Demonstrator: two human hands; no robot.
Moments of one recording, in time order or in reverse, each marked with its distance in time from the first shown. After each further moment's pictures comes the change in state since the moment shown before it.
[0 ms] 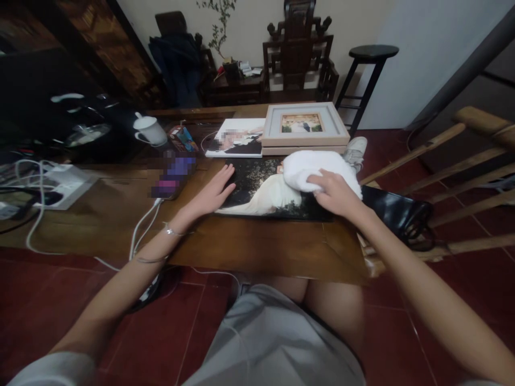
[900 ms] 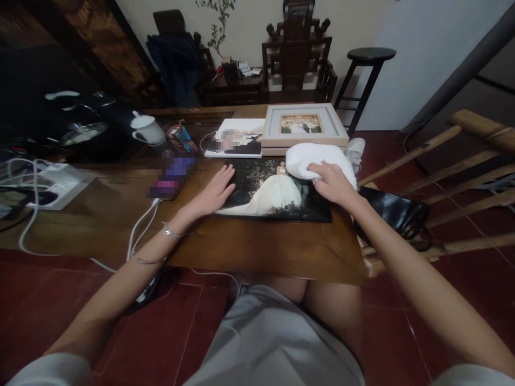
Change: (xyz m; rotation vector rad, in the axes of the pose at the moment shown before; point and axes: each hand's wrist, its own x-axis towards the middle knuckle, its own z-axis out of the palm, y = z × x) left_hand 0.002 0.000 0.004 0.012 -0.034 -0.041; right_hand 0.025 0.010 0.002 0.031 0.031 0.050
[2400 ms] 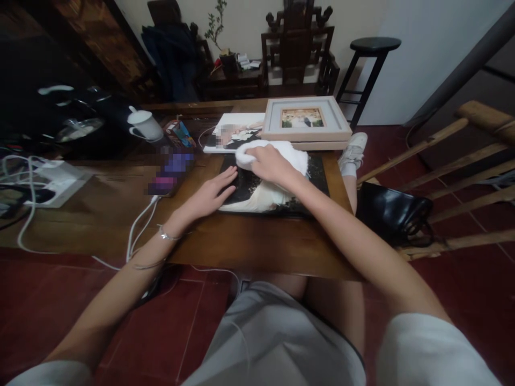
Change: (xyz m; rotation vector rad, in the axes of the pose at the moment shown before) left_hand -0.014 0.007 -0.008 -0.012 0.025 0.185; right_hand 0.085 -0.113 0.020 0.181 -0.103 -0.079
